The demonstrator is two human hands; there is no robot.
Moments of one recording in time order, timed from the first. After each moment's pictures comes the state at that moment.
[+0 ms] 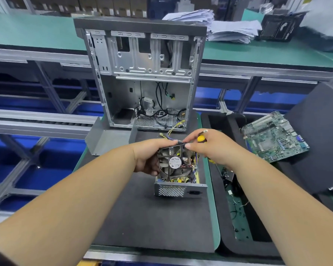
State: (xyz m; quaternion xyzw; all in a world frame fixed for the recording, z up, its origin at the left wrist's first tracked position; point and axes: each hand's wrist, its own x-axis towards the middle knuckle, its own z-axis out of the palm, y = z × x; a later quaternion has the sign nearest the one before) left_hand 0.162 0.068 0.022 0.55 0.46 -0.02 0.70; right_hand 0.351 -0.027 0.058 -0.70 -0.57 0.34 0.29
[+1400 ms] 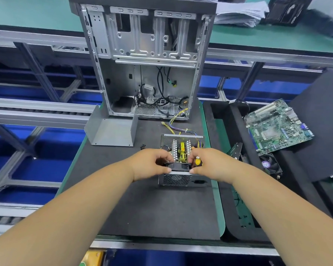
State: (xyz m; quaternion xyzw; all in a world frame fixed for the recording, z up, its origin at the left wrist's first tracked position) left_hand 0.125 0.053 -0.033 0.84 0.36 0.01 0.41; right_hand 0.337 -0.041 -0.010 -0.71 -0.64 0.28 0.04
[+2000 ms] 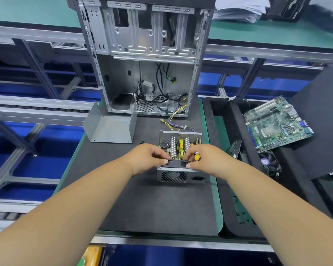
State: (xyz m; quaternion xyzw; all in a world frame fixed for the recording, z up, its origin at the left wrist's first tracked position) left_hand 0.127 0.056 -0.048 0.75 0.41 0.09 0.52; right_hand 0.334 -0.040 -0.014 -0.73 -0.60 0.31 0.10
